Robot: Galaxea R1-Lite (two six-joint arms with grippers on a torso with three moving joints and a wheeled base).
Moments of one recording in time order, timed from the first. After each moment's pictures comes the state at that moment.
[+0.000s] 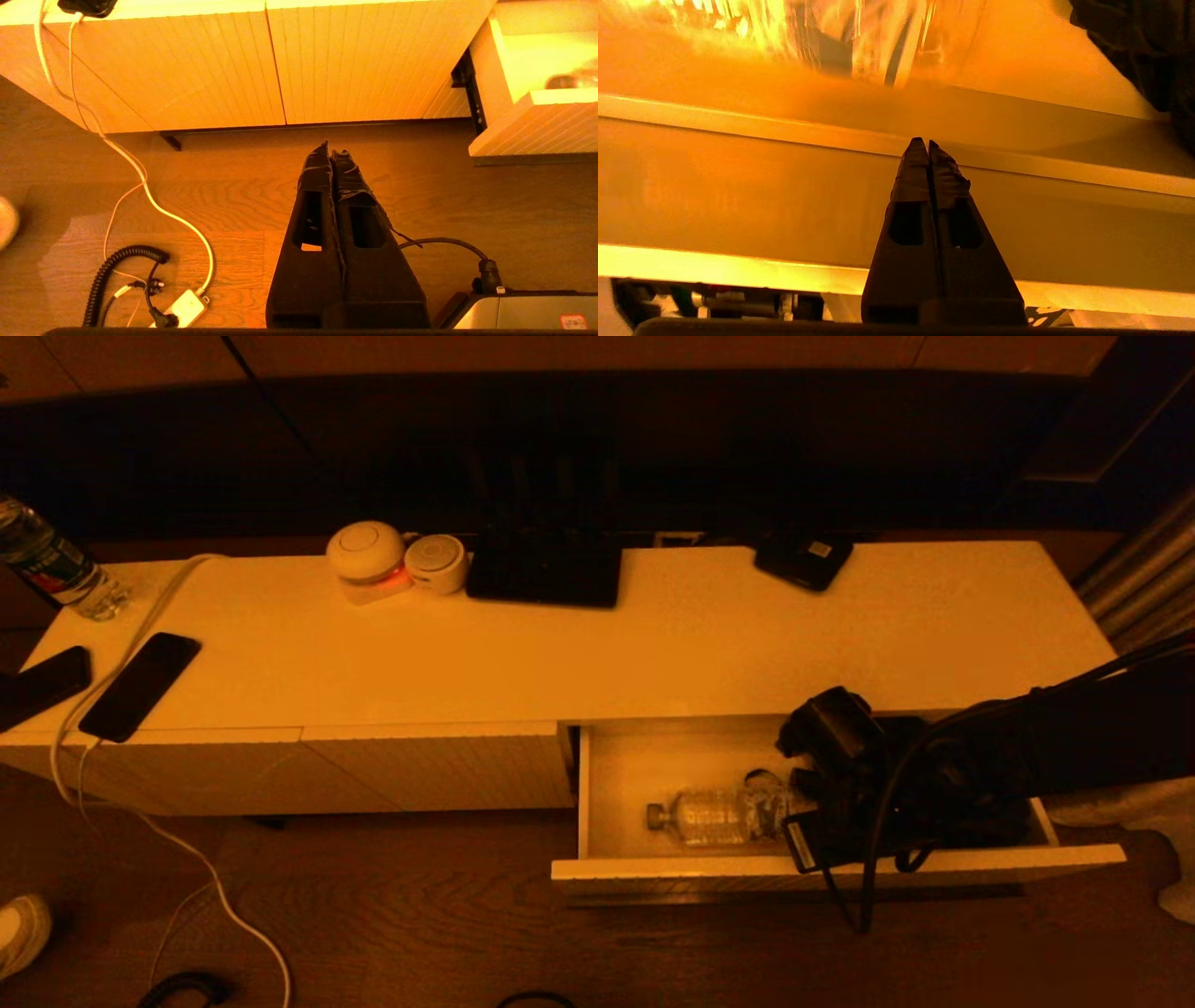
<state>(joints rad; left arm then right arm) 0.00 0.00 0.00 0.00 0.00 0.03 0.47 1.99 -1.15 0.30 -0.25 0.27</state>
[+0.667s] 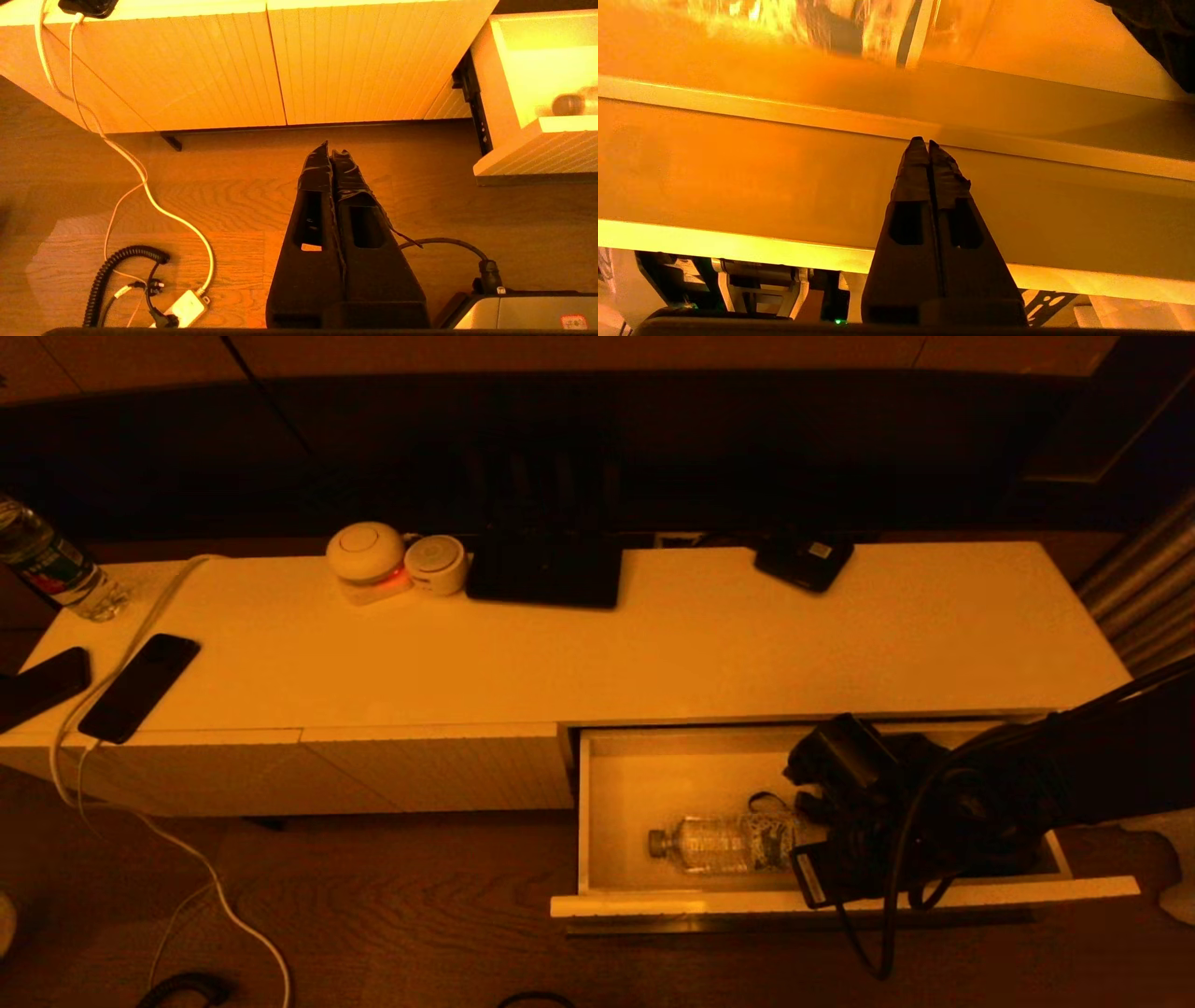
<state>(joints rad) 0.00 0.00 0.00 0.00 0.00 0.03 0.50 1.95 -1.03 0.30 -0.19 0.33</state>
